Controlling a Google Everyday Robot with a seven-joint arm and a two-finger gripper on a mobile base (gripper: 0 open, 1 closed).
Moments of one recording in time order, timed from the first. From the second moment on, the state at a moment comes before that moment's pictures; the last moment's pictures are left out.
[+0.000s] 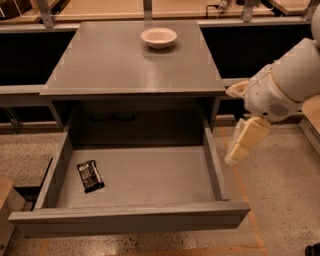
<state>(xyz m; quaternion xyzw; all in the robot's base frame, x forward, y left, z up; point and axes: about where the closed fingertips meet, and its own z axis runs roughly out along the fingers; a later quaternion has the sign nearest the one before) 0.475 -0.156 0.892 -0.63 0.74 0.08 0.23</state>
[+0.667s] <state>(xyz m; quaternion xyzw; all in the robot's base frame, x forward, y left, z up) 0.539 -0.046 0.835 -0.68 0.67 0.14 0.28</state>
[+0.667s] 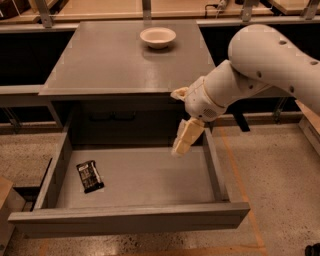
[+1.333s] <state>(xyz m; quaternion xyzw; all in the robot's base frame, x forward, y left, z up) 0.543 -0.034 0.819 -0.67 0.66 0.16 0.30</state>
